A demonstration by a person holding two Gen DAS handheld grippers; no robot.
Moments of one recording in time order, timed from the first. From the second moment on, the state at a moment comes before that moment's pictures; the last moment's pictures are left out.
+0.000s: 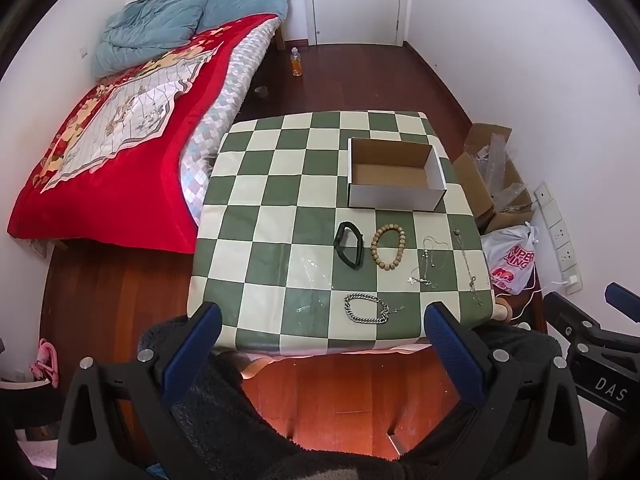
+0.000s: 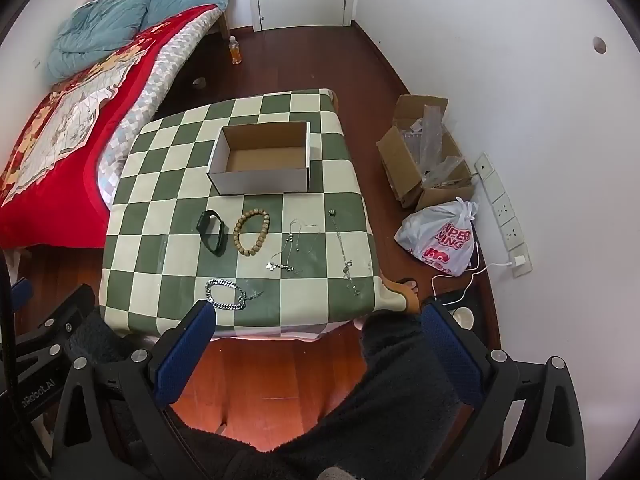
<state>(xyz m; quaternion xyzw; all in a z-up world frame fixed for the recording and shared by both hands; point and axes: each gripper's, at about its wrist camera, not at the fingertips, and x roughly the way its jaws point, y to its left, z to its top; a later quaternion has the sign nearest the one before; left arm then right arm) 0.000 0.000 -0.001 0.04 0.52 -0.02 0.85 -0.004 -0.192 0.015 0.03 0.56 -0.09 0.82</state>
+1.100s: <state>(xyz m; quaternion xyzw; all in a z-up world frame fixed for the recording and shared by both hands) 0.005 -0.004 0.011 0.04 0.52 -0.02 0.85 -0.007 -0.196 0.017 0.03 0.56 -0.08 0.83</state>
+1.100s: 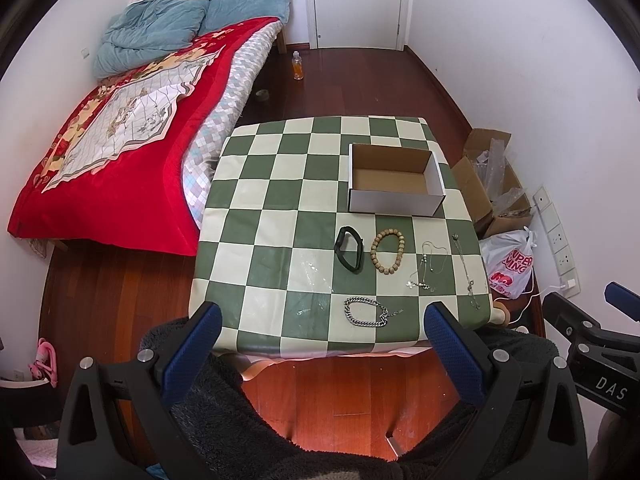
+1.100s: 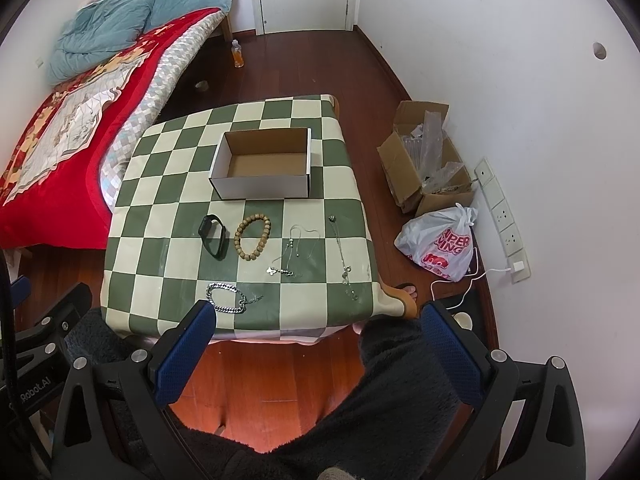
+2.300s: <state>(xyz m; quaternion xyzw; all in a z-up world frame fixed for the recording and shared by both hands) 0.003 0.000 0.019 0.03 0.51 -0.02 0.86 -0.005 -0.195 0.027 0.03 0.55 -0.08 0.83</state>
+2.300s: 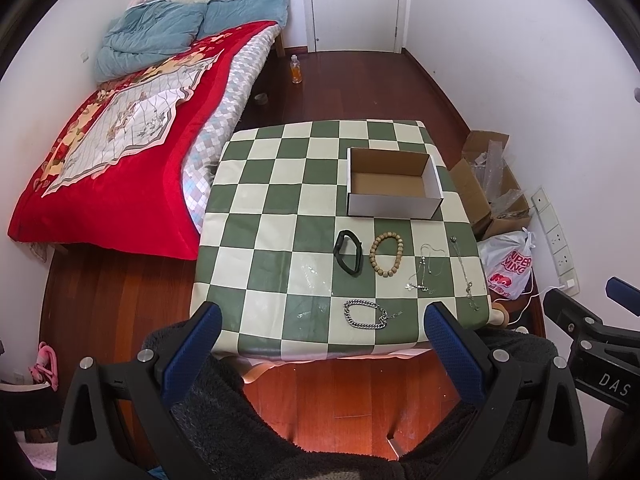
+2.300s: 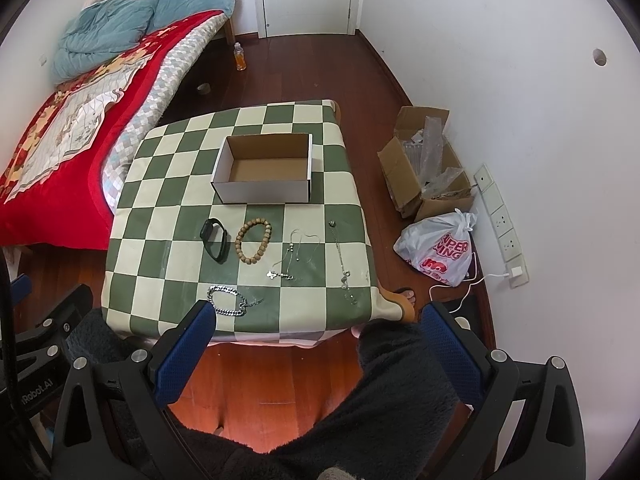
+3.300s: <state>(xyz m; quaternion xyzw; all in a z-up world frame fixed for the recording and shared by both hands) 0.005 -0.003 0.021 0.04 0.50 -0.01 0.86 -0.007 -0.192 0.031 0.02 0.54 -0.09 0.84</state>
